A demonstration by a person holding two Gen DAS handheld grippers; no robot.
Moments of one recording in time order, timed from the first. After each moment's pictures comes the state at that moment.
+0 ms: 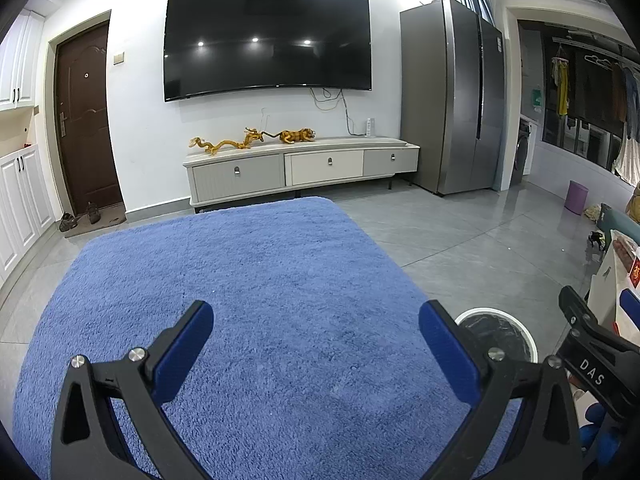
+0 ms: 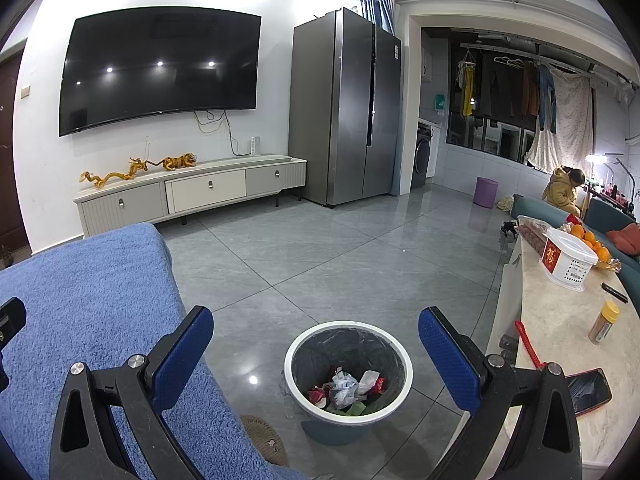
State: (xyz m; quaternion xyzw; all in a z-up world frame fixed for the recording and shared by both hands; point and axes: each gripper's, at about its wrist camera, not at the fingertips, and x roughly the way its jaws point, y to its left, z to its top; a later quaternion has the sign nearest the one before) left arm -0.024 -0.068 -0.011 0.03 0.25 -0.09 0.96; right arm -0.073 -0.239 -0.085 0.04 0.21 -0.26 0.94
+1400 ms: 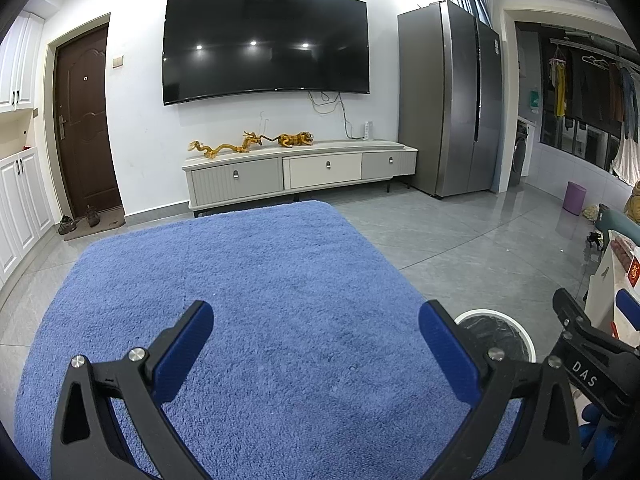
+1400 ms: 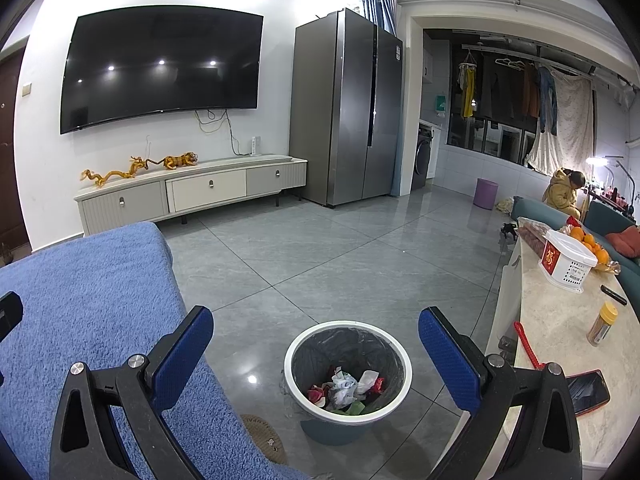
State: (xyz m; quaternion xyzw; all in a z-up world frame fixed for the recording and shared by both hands) left arm -0.029 -0.066 -0.007 0.03 0.24 -0.10 0.97; right arm -0.077 -0.233 -0.084 0.04 0.21 -0.26 0.94
